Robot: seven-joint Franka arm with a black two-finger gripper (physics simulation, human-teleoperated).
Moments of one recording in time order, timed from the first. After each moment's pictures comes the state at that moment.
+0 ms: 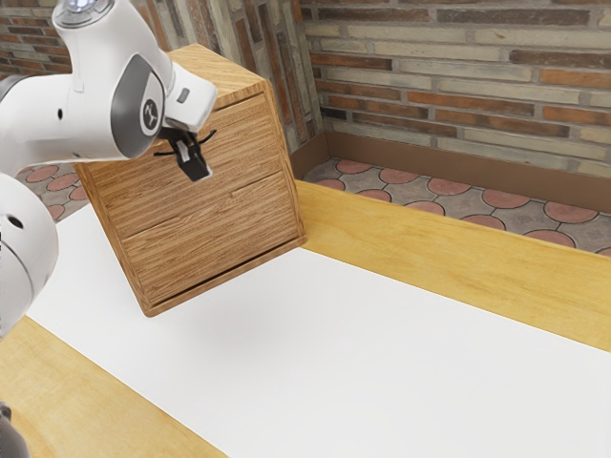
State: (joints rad) arm 2.04 -0.46 -1.51 -1.59 -0.39 2.15 1.14
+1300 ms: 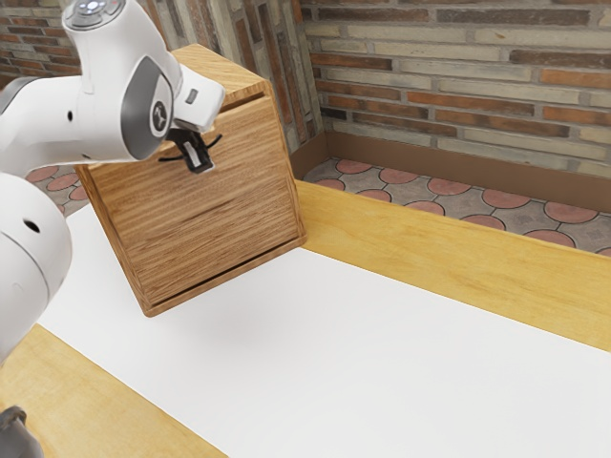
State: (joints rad) arm 2.06 -0.49 -1.51 -1.58 -0.42 2.14 1.11
